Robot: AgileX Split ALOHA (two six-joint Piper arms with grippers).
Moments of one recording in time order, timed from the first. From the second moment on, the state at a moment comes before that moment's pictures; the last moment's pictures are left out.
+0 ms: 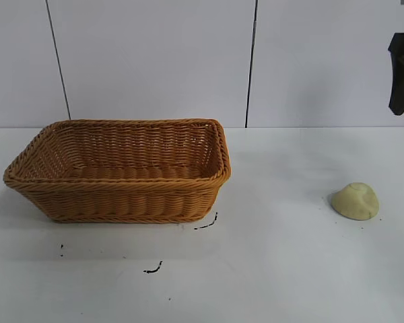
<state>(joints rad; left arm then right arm) 0.00 -0.01 -0.50 0.00 1.07 0.08 -0.02 1.90 -1.50 0.02 0.99 -0.10</state>
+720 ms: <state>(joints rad) 0.00 -0.01 -0.50 0.00 1.07 0.08 0.05 2.13 -1.50 0.03 0.89 -0.10</state>
